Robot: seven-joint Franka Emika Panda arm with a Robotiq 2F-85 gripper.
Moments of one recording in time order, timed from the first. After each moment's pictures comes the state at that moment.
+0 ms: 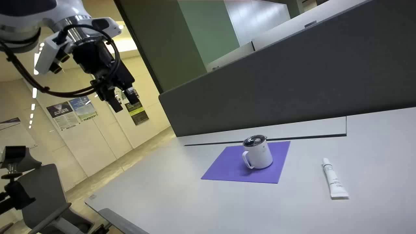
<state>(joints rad) 0.02 -0.76 0.03 -2.69 0.02 2.04 -0.03</state>
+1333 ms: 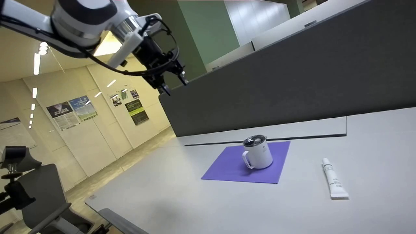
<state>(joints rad) 0.00 -0.33 -0.01 -2.45 -0.11 2.42 -0.19</state>
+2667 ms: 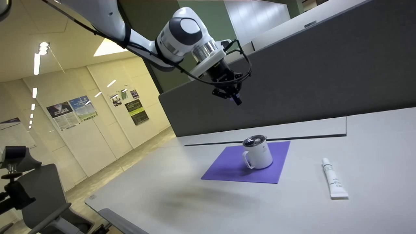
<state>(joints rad) -0.06 0.36 -0.07 -1.87 -0.20 2.35 -0.26</state>
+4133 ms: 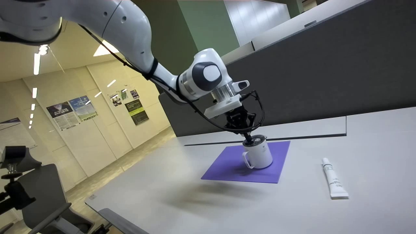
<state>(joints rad) -0.08 0.61 -0.07 -1.89 -0.10 2.56 -0.21</state>
